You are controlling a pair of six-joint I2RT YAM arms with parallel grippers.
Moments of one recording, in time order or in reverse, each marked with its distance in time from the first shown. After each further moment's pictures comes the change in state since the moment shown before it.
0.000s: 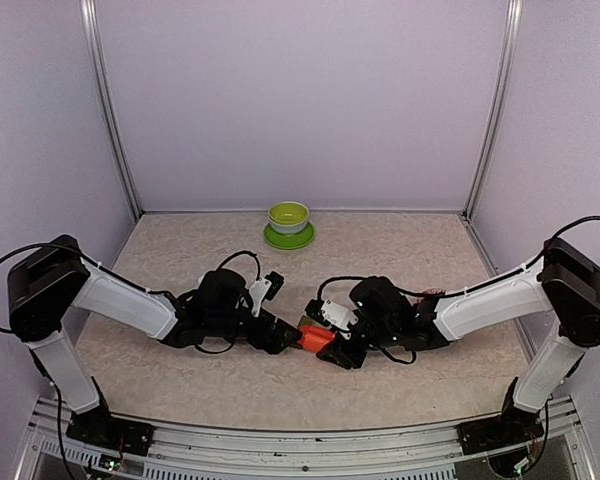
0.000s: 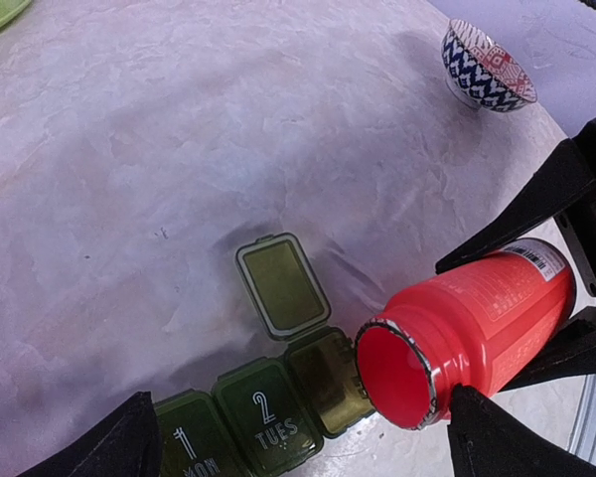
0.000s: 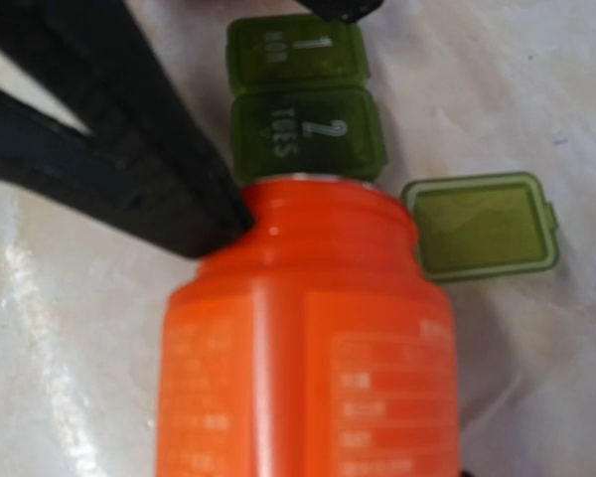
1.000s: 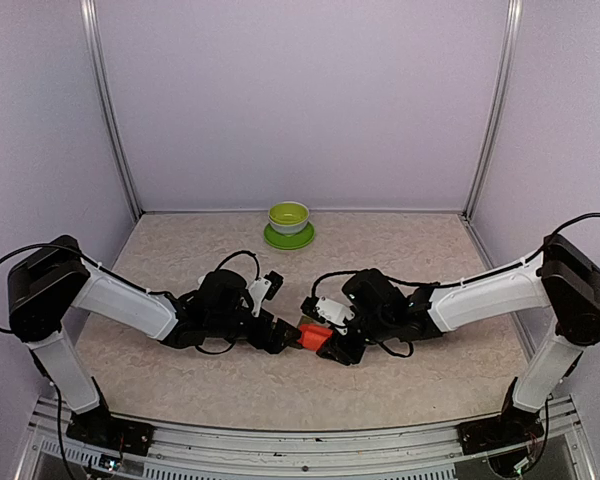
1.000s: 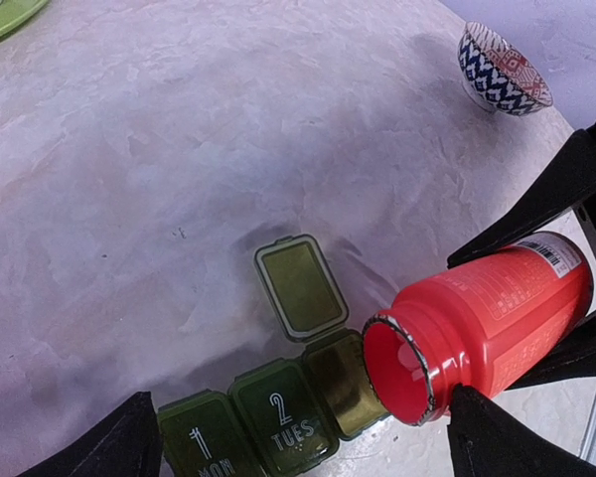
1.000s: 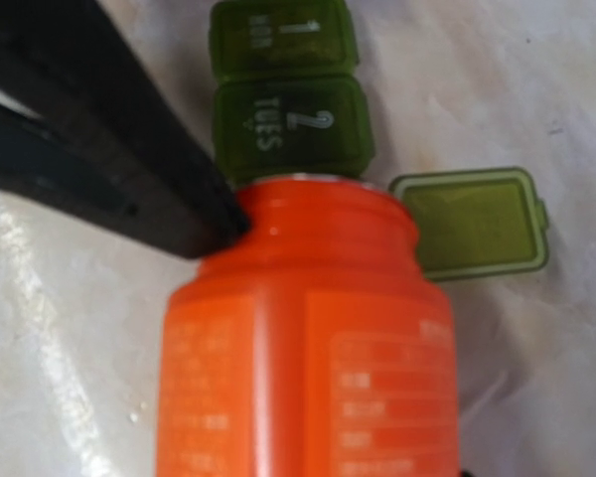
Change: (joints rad) left arm -0.008 0.000 0.002 -0.006 -0.046 0.002; right arm 0.000 0.018 0.094 -0.152 0.011 -0.023
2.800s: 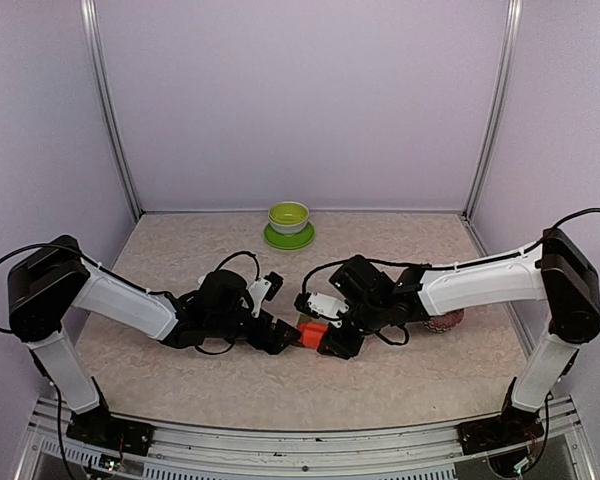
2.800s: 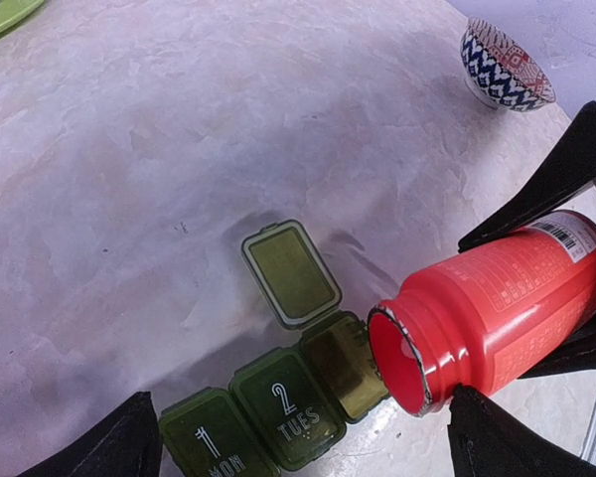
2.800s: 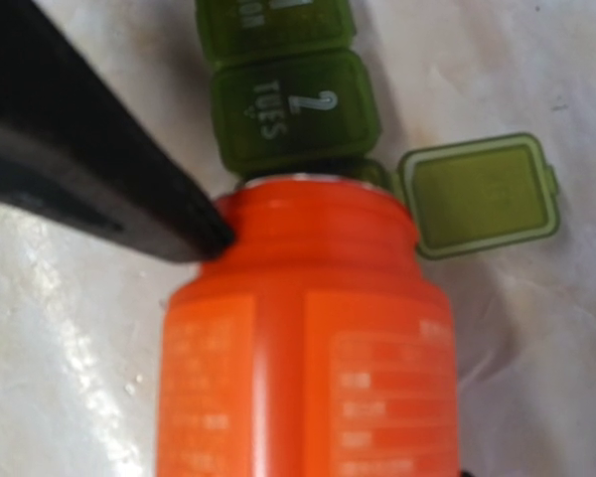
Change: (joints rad) left arm 0.000 0.000 0.000 -0.011 -0.005 0.003; right arm 0.002 0.044 0.180 -0.275 0.014 -0.027
